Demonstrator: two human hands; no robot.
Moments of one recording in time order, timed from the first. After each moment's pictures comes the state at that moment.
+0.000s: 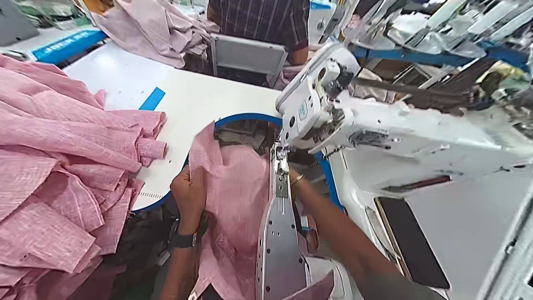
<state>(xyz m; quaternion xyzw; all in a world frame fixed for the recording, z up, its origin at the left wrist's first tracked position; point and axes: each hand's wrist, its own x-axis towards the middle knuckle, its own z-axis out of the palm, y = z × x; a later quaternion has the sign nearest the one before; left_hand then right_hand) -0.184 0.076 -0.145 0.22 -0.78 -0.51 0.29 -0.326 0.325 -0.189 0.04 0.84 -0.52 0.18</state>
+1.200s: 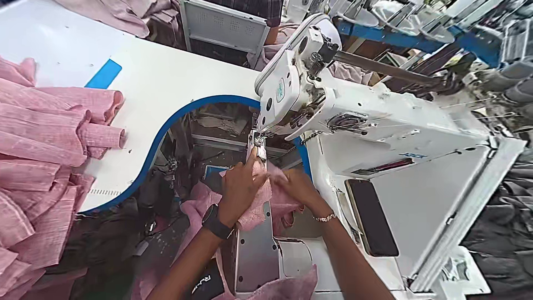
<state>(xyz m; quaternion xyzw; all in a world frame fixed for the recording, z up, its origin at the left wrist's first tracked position) -0.212 0.204 -0.117 -0.01 -0.91 -0.39 -0.12 -0.241 0.397 -0.110 -0.01 0.96 -0.14 0.26</state>
